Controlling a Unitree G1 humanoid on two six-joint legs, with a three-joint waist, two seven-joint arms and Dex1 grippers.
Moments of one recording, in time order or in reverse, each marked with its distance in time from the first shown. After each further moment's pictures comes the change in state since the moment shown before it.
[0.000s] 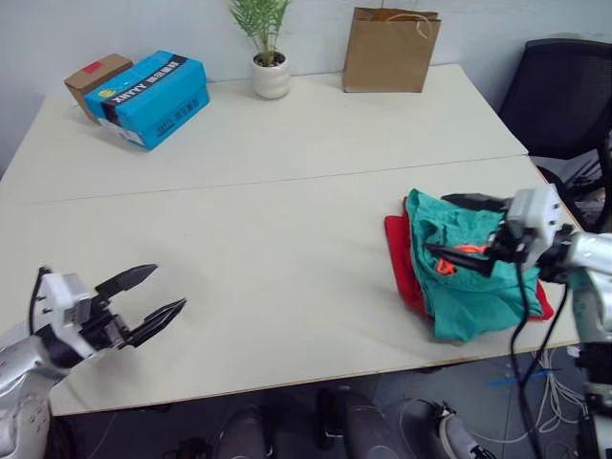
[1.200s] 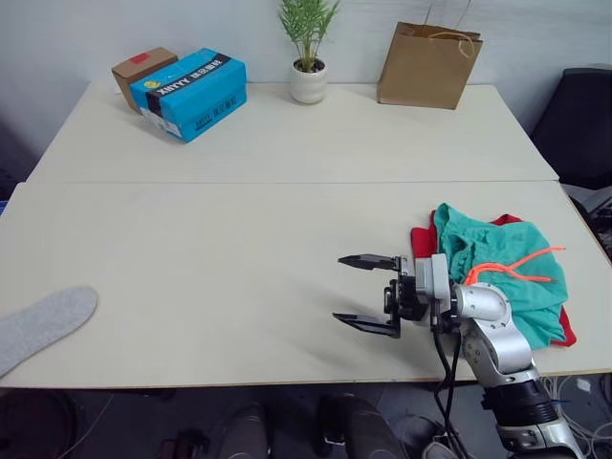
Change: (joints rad) left arm 0.483 -0.315 0.460 0.092 -0.077 -0.002 0.433; right arm 0.141 0.278 0.233 -0.244 0.106 -0.019 0.042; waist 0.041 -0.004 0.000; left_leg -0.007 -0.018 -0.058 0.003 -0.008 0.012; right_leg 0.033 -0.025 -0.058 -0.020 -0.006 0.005
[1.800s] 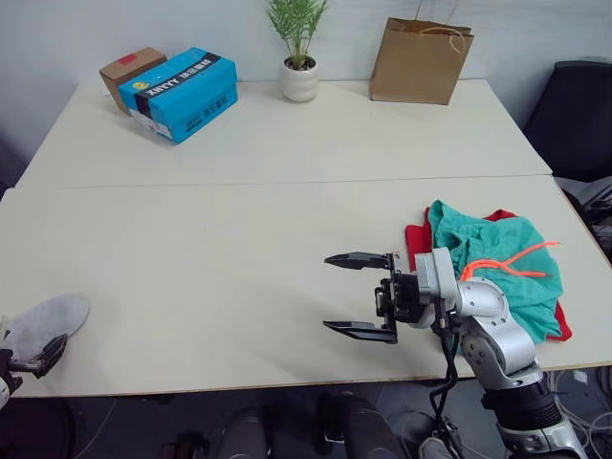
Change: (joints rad) left arm -0.243 0.492 -0.306 -0.148 0.240 0.485 0.168; right arm -0.022 -0.009 0.036 -0.103 0.030 0.076 -0.043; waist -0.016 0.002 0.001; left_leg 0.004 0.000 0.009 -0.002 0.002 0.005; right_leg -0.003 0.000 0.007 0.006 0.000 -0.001
